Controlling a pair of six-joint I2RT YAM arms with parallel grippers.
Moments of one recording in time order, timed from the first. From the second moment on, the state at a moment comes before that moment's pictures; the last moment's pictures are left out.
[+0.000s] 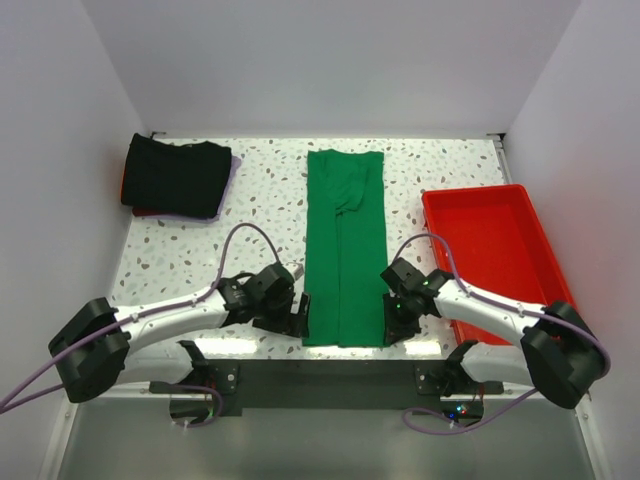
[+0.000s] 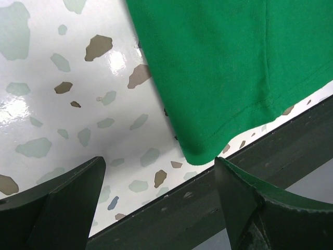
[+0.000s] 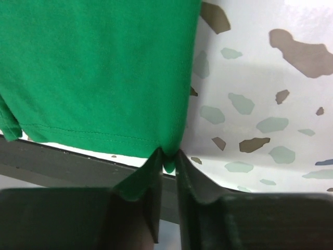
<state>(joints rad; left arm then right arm) -0.92 1.20 0.56 -0.44 0.10 -0.70 0.72 1.21 0.54 -0.70 -0.16 0.75</state>
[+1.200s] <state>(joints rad) -1.02 1.41 0.65 -0.41 0.13 -0.76 0.72 1.22 0.54 -0.70 -0.18 0.73</state>
